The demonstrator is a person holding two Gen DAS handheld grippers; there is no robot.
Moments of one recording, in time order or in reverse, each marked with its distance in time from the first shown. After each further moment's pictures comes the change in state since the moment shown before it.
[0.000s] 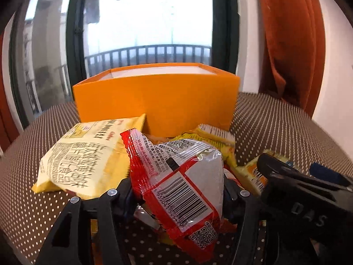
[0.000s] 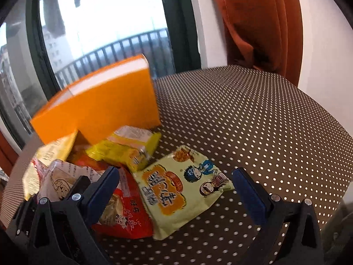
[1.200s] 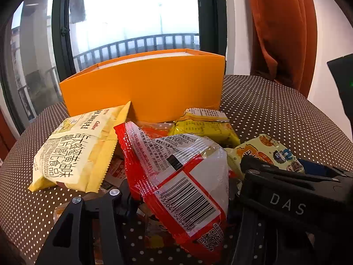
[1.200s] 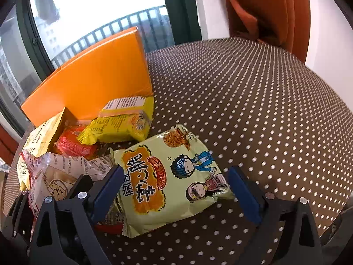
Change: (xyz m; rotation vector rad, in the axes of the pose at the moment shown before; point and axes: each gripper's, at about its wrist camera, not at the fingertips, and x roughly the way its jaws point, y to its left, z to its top) left arm -0.005 -0.009 -0.013 0.050 0.077 -0.033; right arm 0.026 -0.008 -0.010 0.027 0.149 0.053
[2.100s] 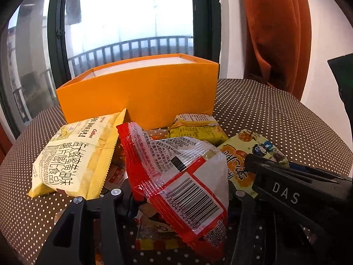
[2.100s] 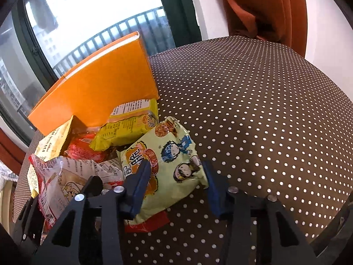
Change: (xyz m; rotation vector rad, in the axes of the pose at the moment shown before) left arm -0.008 -0.001 0.010 0.008 -0.019 -0.048; right arm -0.018 0.001 -0.002 0.045 -0.028 0.031
